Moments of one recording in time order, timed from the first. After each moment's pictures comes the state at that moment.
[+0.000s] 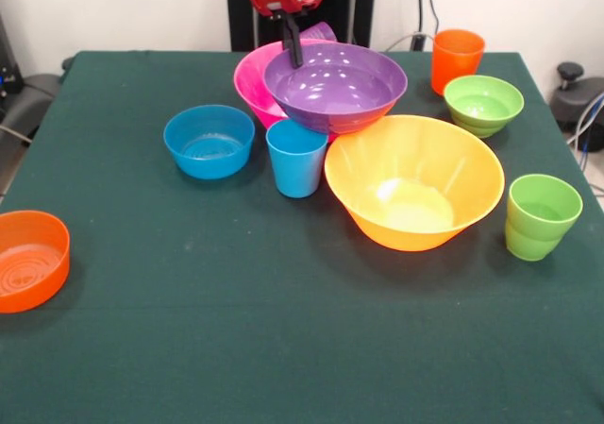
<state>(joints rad) -0.54 -0.95 0.78 2.47 -2.29 0.40 -1.28</state>
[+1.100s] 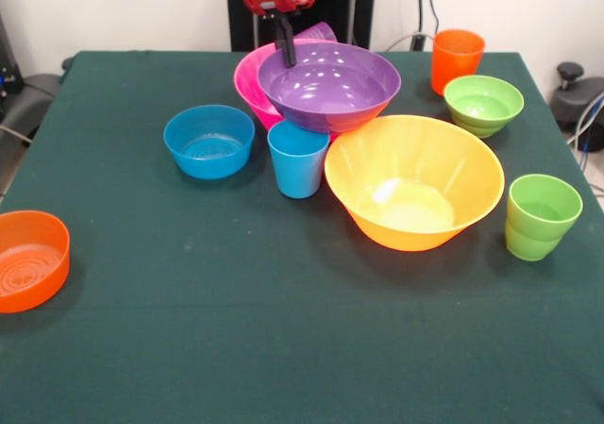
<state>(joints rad) -0.53 -0.95 0.75 2.47 -2.33 0.41 -1.28</state>
